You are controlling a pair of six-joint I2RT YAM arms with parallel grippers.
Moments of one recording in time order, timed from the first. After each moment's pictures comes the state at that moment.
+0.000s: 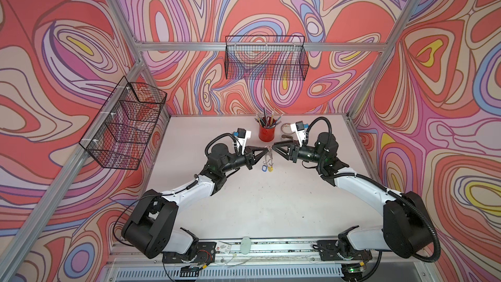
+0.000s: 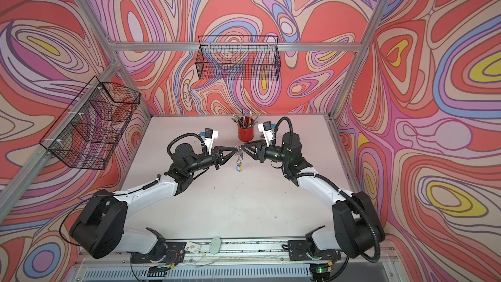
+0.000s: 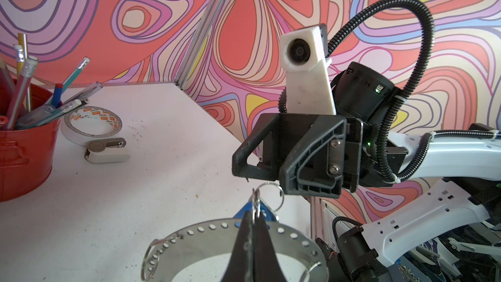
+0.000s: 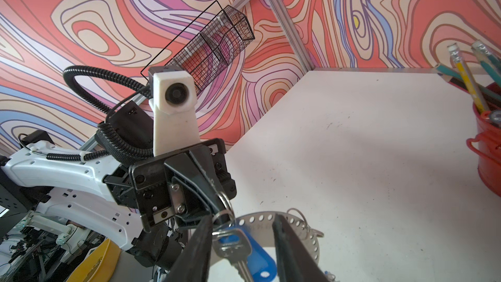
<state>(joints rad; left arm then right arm) -0.52 1.42 0.71 0.75 0.68 -0.61 0.38 1.38 0.82 0.50 -0.85 0.56</state>
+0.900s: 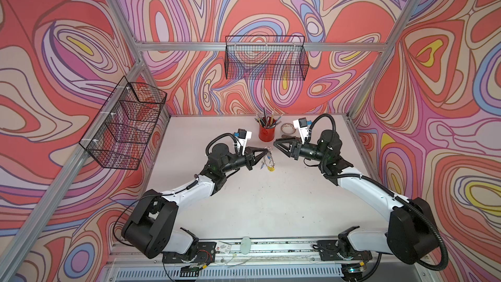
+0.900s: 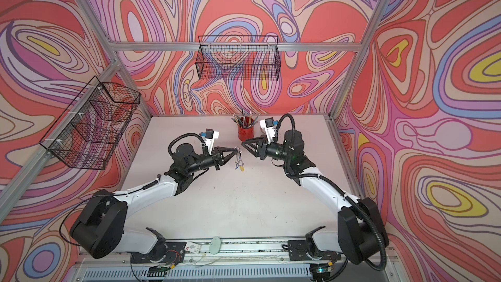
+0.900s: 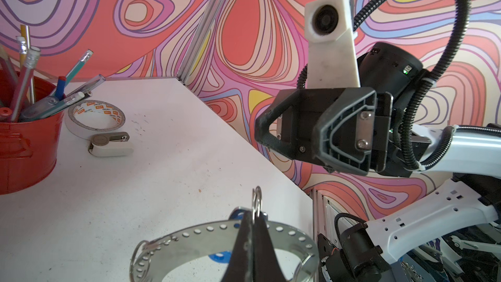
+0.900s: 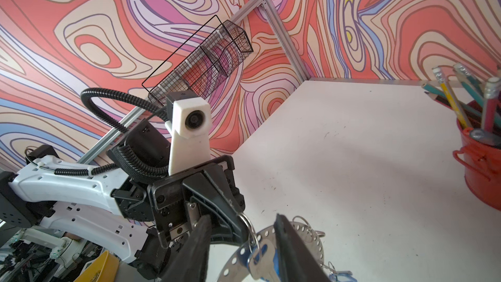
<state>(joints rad) -0.52 1.42 0.71 0.72 0.68 -0.60 0.38 1.34 0.86 0.41 -0.82 0.57</state>
